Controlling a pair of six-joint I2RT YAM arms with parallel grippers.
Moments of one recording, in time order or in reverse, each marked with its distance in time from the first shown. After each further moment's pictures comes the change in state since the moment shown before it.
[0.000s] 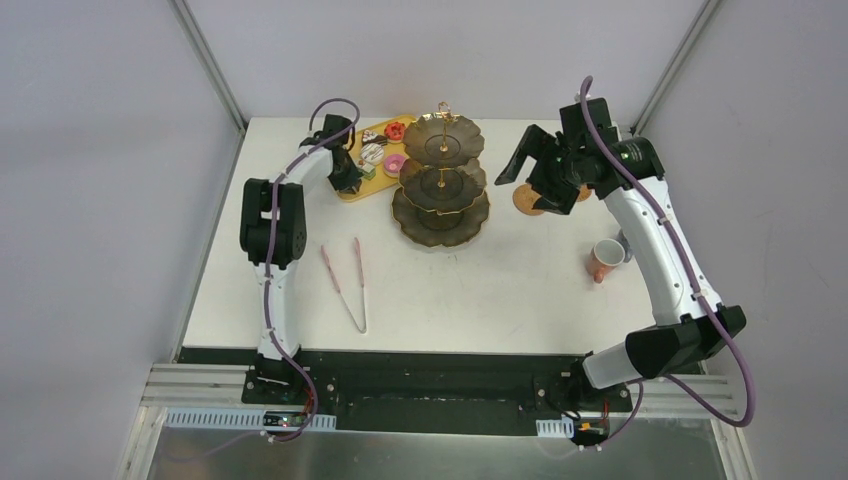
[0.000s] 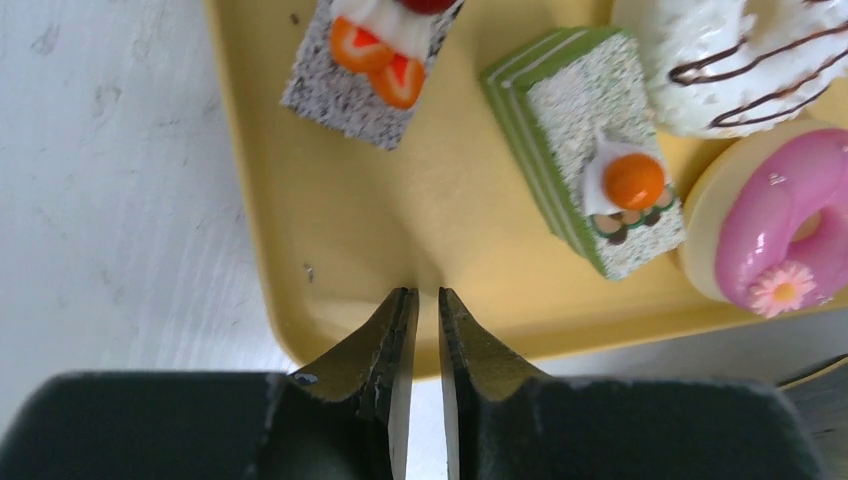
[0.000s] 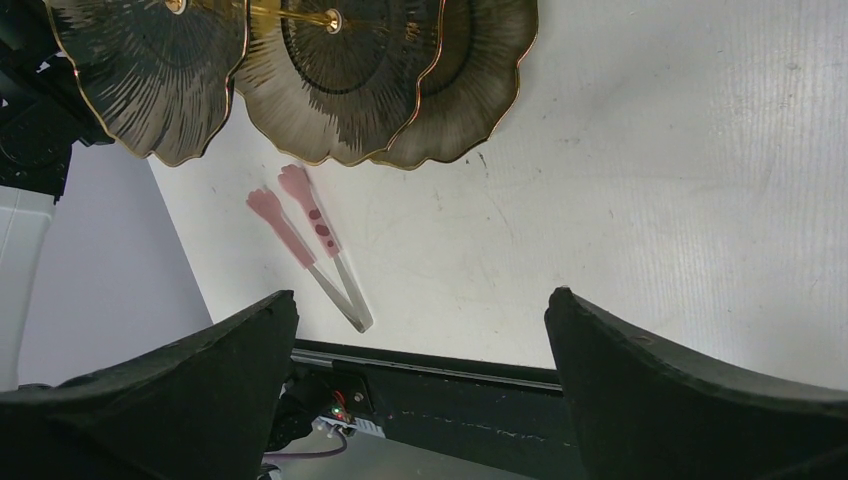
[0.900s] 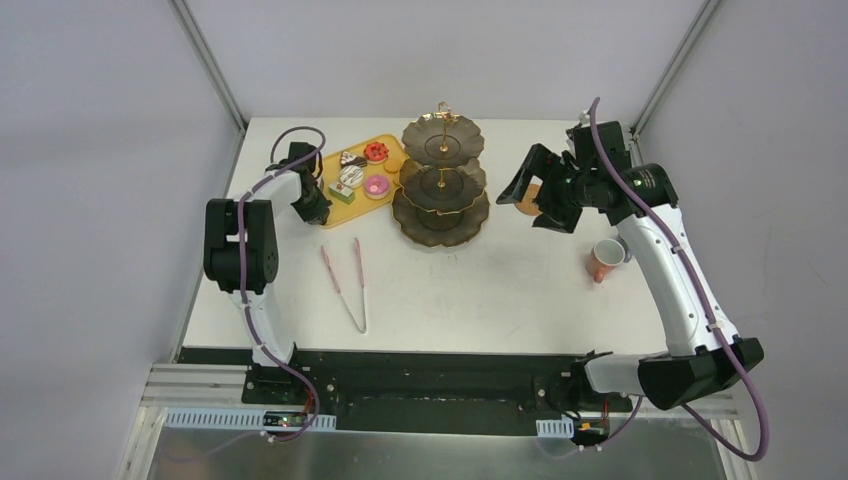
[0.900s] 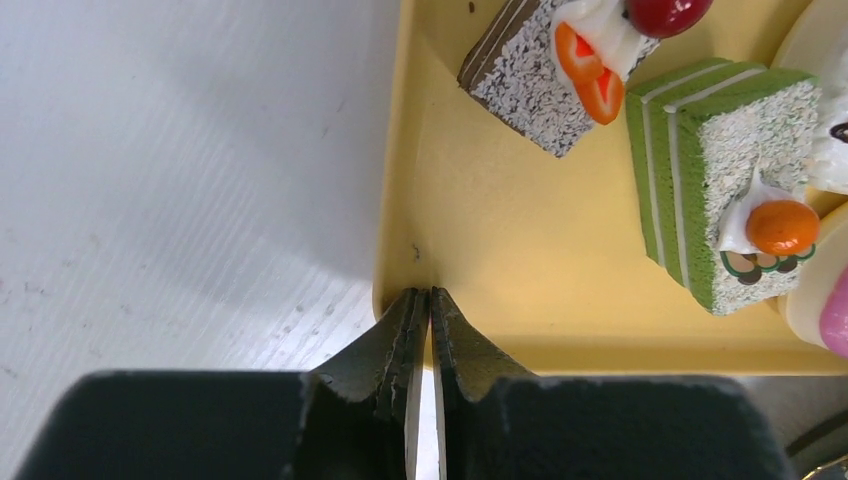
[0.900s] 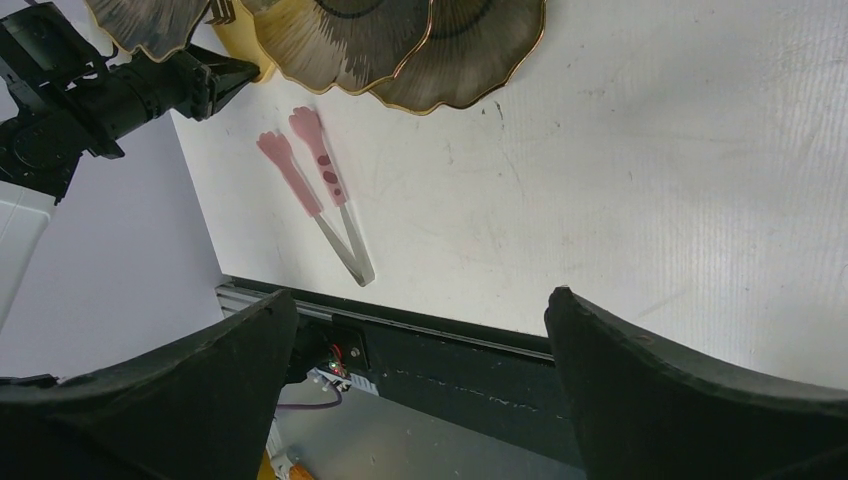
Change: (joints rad) left arm 0.131 -0.281 -0.415 -0.006 -0.082 0.008; right arm -0.019 -0.148 -0.181 0.054 -0.114 -0.030
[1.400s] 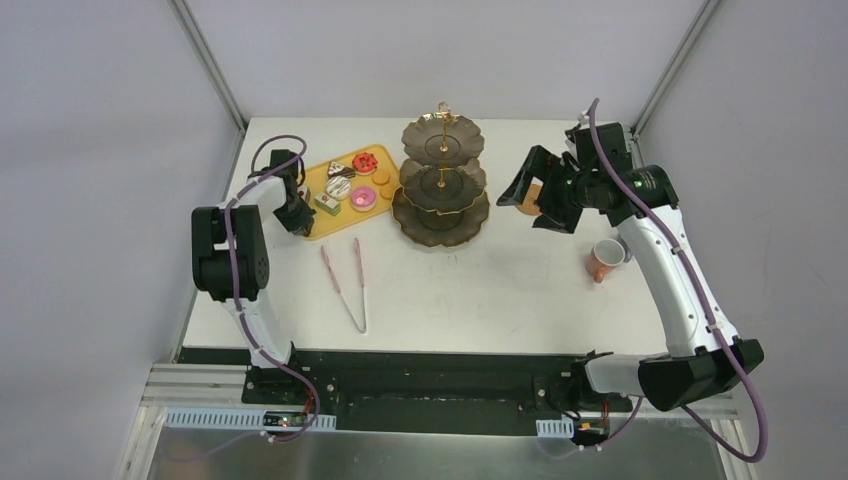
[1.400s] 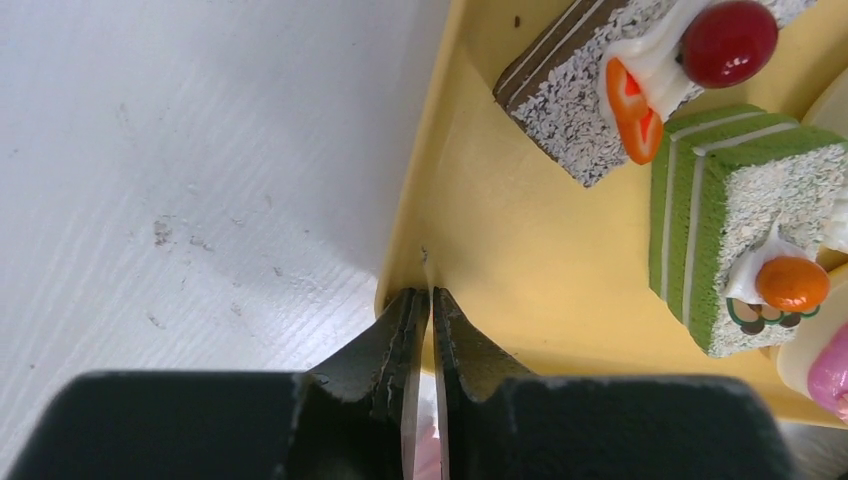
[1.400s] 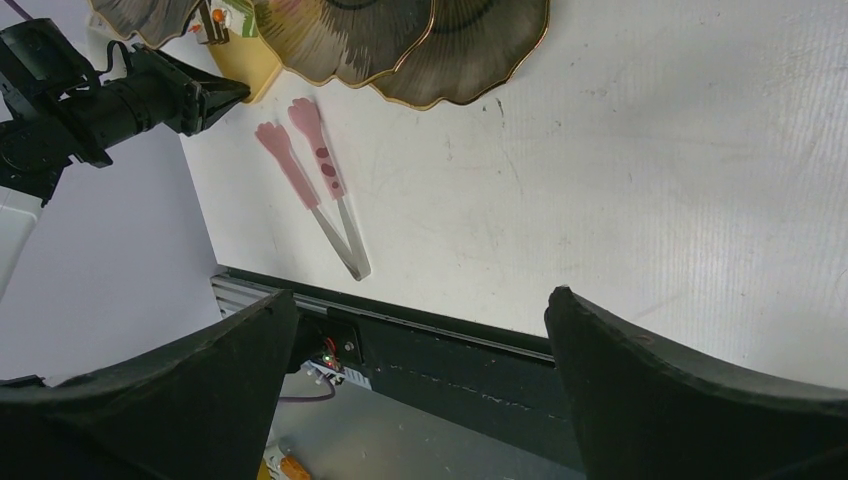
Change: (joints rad) left arm 0.084 -0.077 -0.095 -0.045 -0.028 0.000; right arm -0.013 -0.007 -0.016 0.010 -0.026 -0.039
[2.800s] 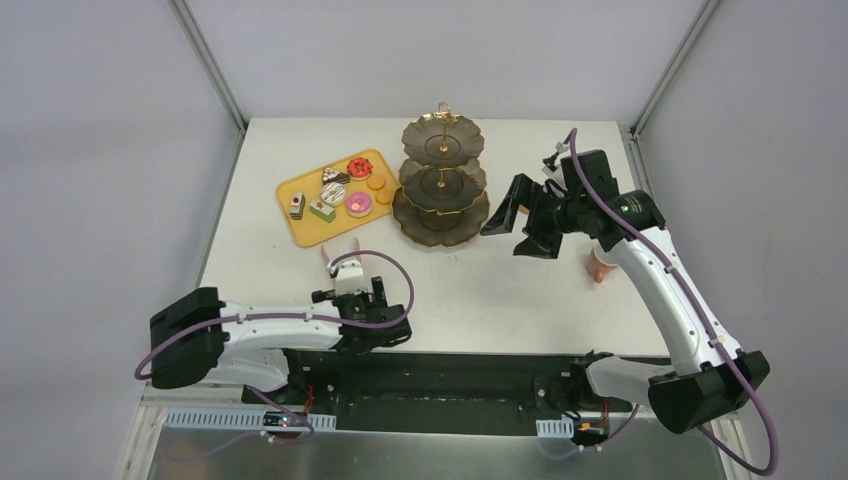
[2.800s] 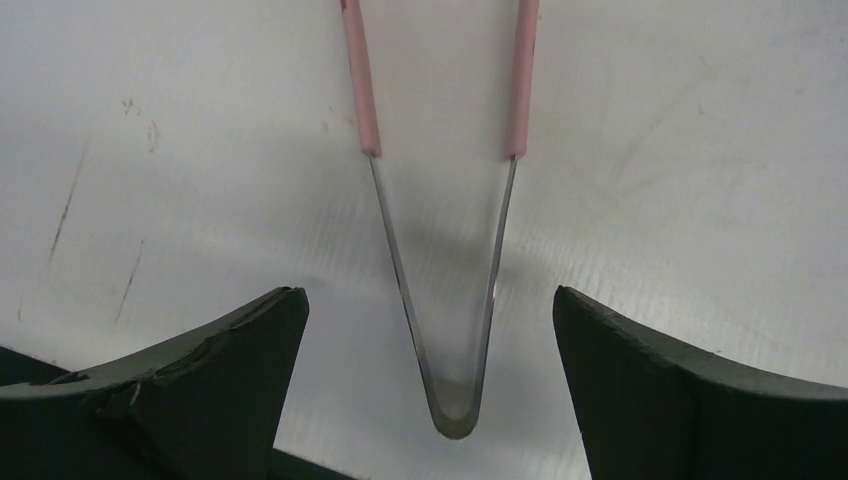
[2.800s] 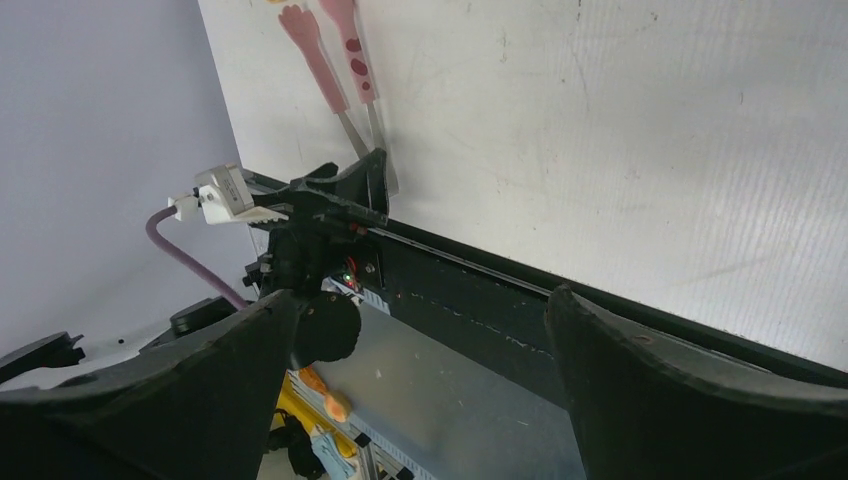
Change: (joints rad) left arm -1.271 -0.643 -0.639 -0.265 -0.745 -0.795; right arm 0.063 -0.094 -0.208 0.092 -0.178 0.037
